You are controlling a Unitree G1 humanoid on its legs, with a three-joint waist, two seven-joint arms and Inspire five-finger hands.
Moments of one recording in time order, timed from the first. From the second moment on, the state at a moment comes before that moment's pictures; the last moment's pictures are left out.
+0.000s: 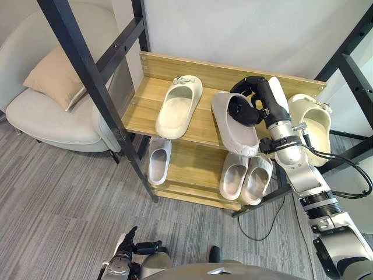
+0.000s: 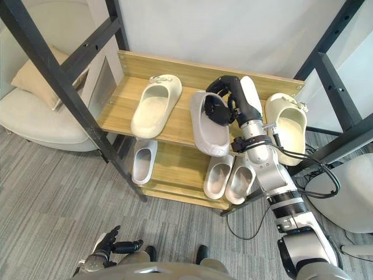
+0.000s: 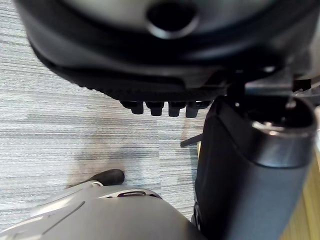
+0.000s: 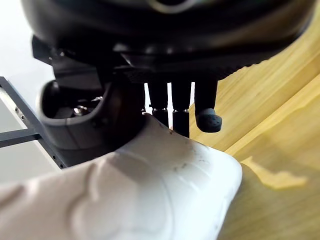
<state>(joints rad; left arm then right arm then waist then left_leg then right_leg) 0.11 0.21 -0.07 1.05 0.07 -0.11 0.07 -0.41 -0.51 0.19 0.15 -0.19 -0.15 -0.16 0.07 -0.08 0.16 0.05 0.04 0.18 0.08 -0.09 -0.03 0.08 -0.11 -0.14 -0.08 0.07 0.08</state>
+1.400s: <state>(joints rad) 0.07 0.21 -0.14 1.09 0.08 -0.11 0.06 -0.22 -0.42 0.81 -0.22 0.17 -0.25 0.19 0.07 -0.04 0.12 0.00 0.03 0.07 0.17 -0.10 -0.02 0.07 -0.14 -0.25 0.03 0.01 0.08</state>
